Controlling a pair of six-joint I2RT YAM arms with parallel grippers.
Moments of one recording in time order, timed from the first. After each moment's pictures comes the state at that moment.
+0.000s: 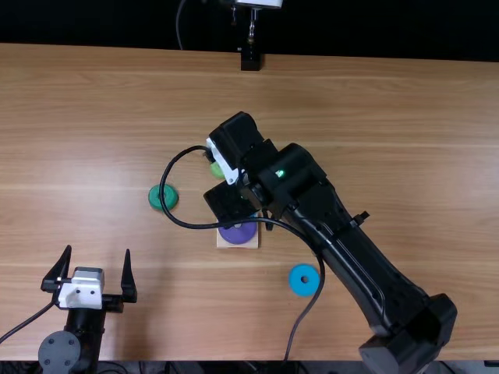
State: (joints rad) left arm -0.05 0.01 0.01 -0.06 -0.02 0.05; right arm 0.67 1.95 1.97 -1.23 -0.02 0.02
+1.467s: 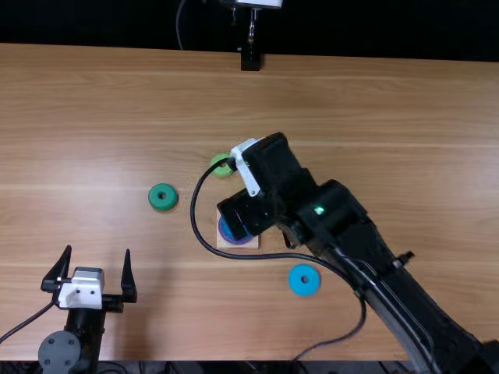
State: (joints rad) left arm -0.05 0.01 0.01 -0.06 -0.02 0.05; right arm 0.64 1.65 1.60 -0.95 -0.02 0.02
